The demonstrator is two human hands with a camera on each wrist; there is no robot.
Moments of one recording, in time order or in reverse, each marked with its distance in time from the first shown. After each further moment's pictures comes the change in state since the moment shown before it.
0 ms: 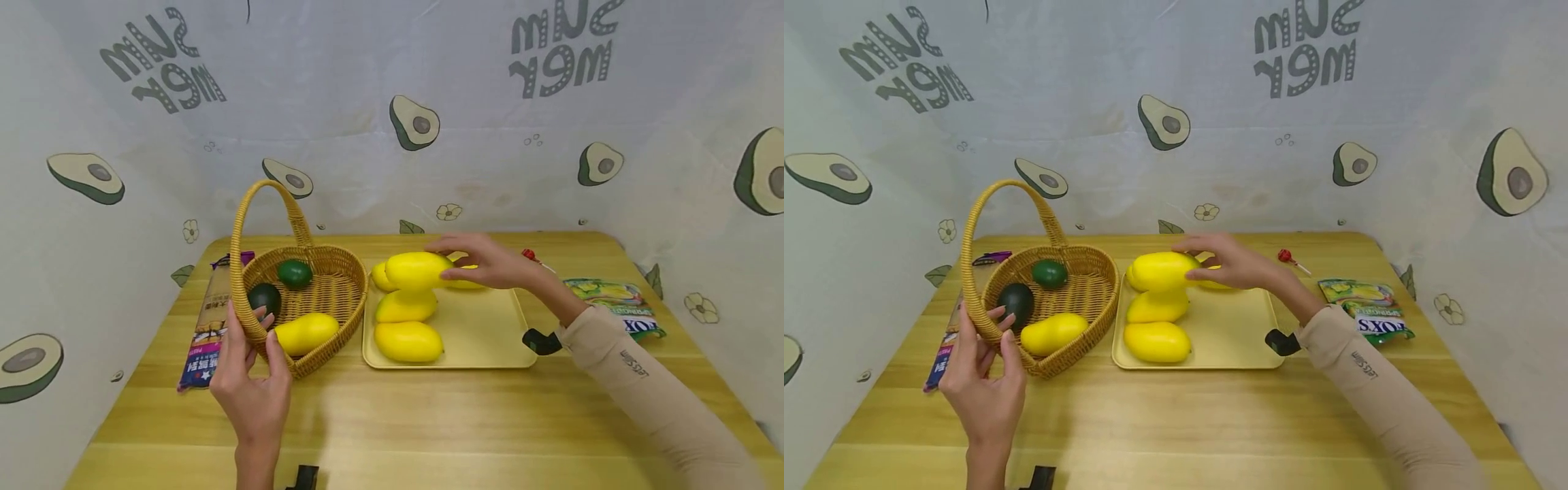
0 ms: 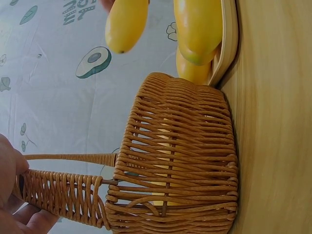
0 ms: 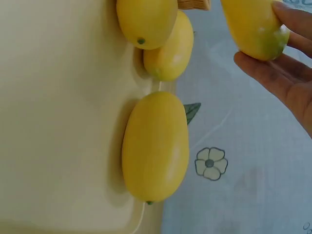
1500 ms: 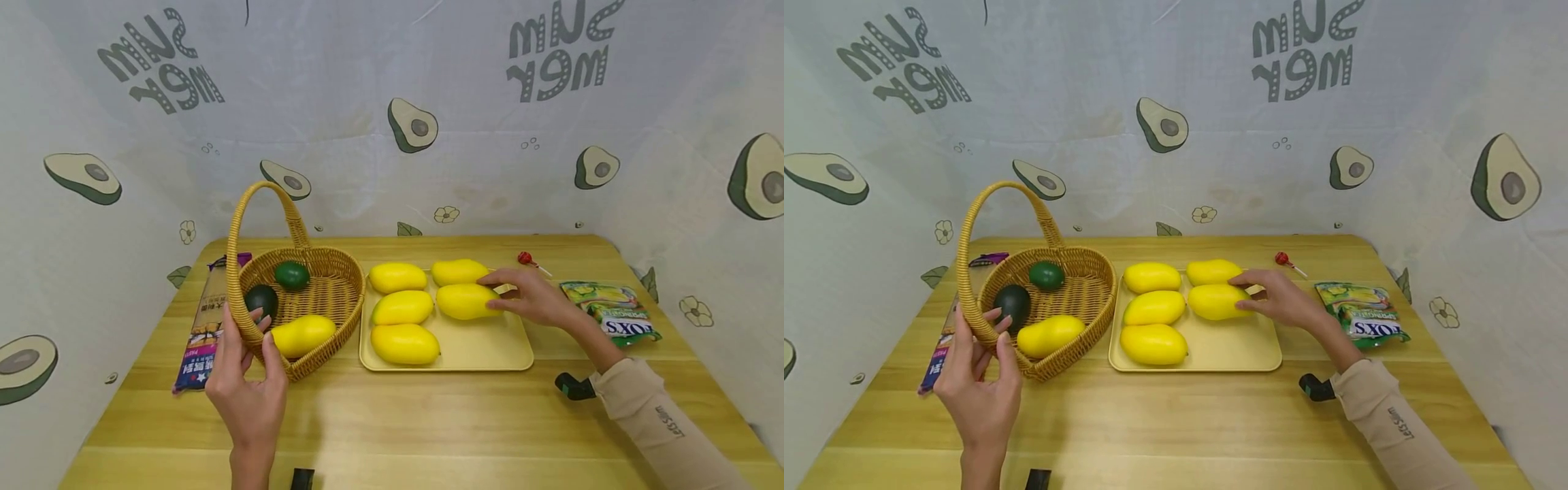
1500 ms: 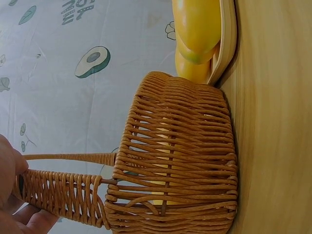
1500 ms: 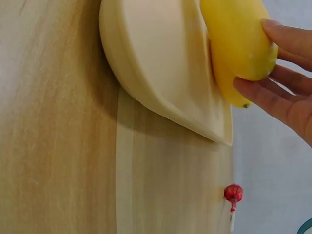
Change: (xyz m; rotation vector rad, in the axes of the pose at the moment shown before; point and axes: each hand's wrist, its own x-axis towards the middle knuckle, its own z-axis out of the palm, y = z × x) left_hand 0.001 -0.001 -0.001 -0.018 0.001 0.008; right_hand -0.089 0.047 0.013 -0.132 0.165 0.150
